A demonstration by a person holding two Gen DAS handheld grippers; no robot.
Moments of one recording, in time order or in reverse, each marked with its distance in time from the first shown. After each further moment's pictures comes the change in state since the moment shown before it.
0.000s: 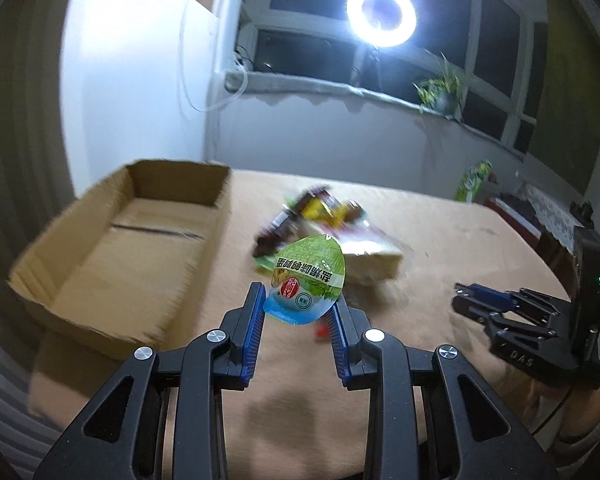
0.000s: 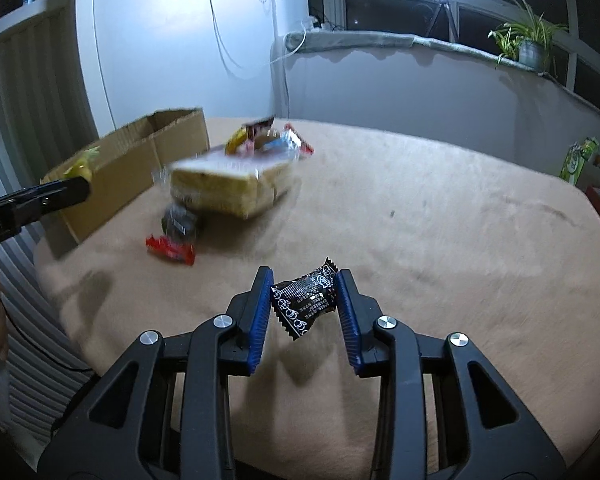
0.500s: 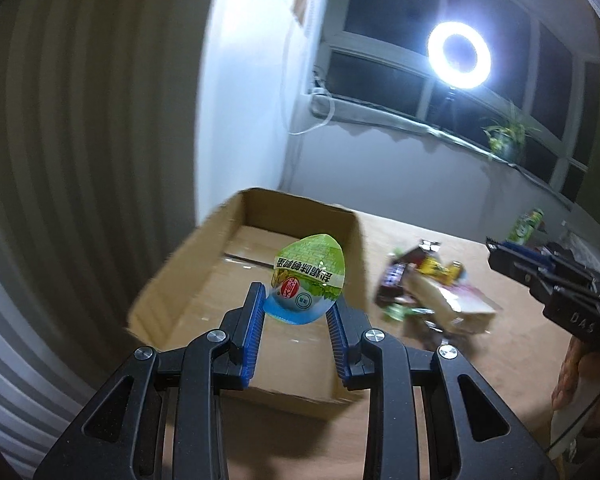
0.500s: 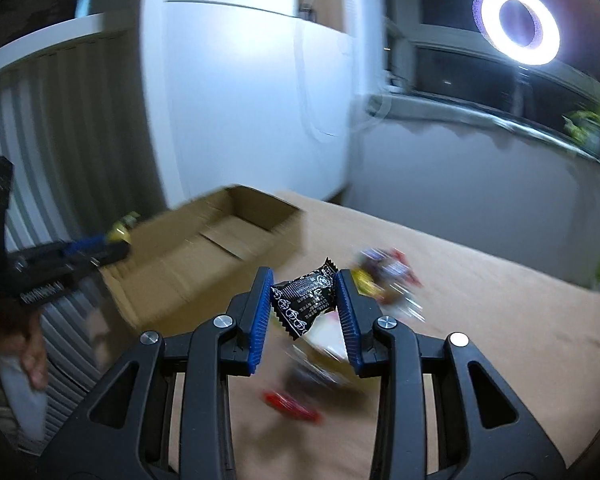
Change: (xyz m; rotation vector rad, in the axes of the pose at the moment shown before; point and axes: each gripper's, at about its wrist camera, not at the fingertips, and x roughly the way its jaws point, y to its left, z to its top) left arm -0.014 0.106 0.029 -0.129 -0.057 0.161; right arm 0.016 0.112 0.119 -0.145 -0.140 0.185
